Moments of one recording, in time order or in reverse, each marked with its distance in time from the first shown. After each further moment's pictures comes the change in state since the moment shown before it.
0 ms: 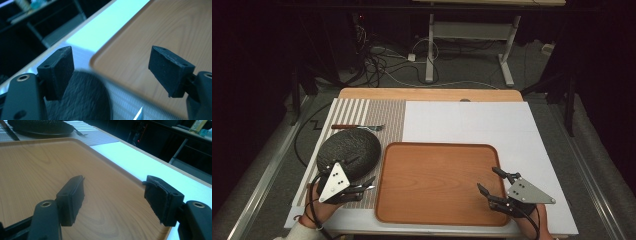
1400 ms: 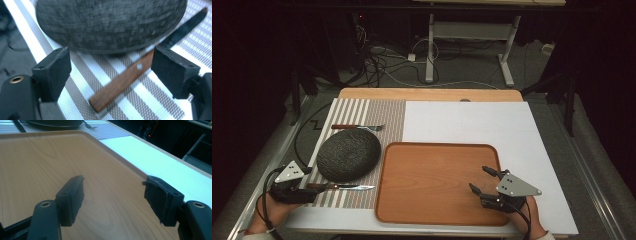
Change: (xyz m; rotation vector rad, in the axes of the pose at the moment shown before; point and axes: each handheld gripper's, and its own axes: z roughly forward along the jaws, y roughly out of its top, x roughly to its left) left arm 0.083 -0.087 -0.043 0.439 -0.077 -0.308; right arm 0.002 0.002 0.023 0.050 0.070 -0.020
